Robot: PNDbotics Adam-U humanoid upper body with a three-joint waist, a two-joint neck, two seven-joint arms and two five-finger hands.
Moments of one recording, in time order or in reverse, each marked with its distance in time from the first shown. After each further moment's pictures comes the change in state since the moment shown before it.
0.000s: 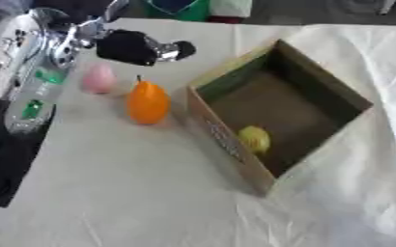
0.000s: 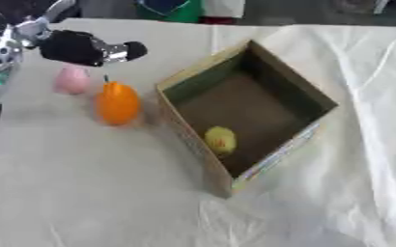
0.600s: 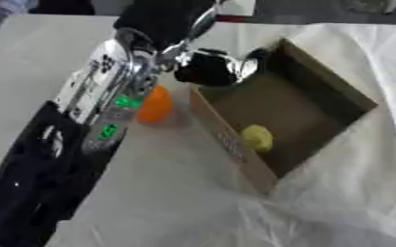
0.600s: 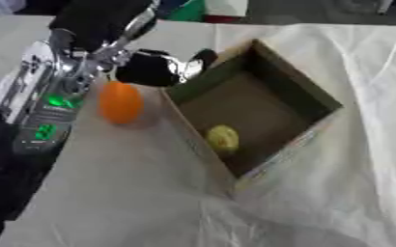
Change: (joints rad) left arm -0.036 -0.188 -0.094 -0.118 -0.048 0.042 0.143; right arm -0.013 0.002 0.005 0.000 -0.001 -0.003 0.004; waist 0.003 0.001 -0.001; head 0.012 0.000
